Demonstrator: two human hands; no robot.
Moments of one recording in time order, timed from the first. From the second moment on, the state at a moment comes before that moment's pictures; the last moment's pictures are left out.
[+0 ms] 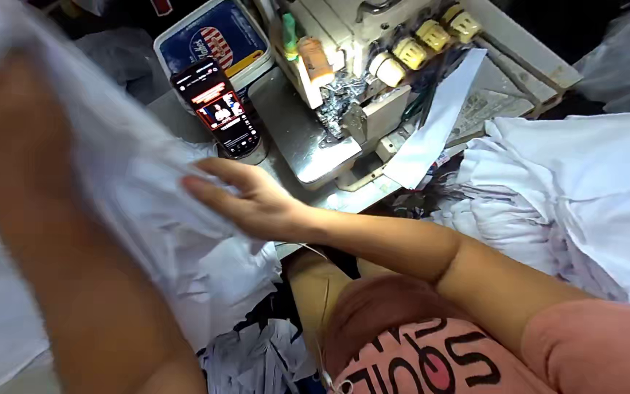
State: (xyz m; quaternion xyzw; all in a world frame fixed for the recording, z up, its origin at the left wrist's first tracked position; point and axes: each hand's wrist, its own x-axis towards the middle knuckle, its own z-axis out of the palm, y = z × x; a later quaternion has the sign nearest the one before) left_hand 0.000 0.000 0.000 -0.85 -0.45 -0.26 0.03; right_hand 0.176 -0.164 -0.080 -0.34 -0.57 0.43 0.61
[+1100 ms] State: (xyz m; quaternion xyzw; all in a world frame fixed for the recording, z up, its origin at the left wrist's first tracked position) left_hand 0.153 -0.077 -0.078 -0.89 -0.39 0.07 -0.21; right_hand 0.322 -0.243 -0.211 -0.60 -0.48 0.33 0.55
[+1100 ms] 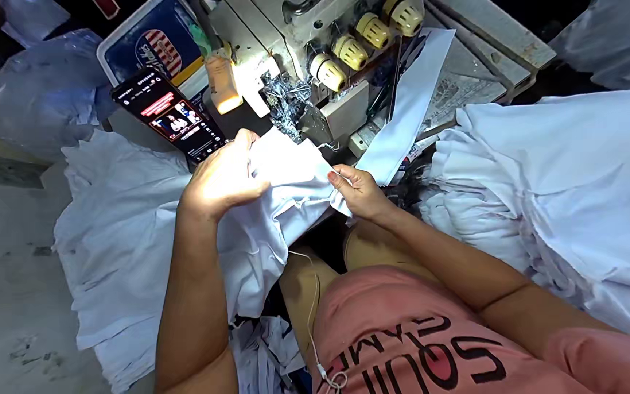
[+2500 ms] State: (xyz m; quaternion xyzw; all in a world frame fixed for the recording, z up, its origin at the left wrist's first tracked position) left_hand 0.114 -0.241 -0.167 -0.57 -0.09 -0.44 -0.69; right_hand 0.272 -0.300 -0.156 -0.32 -0.59 0.35 0.65
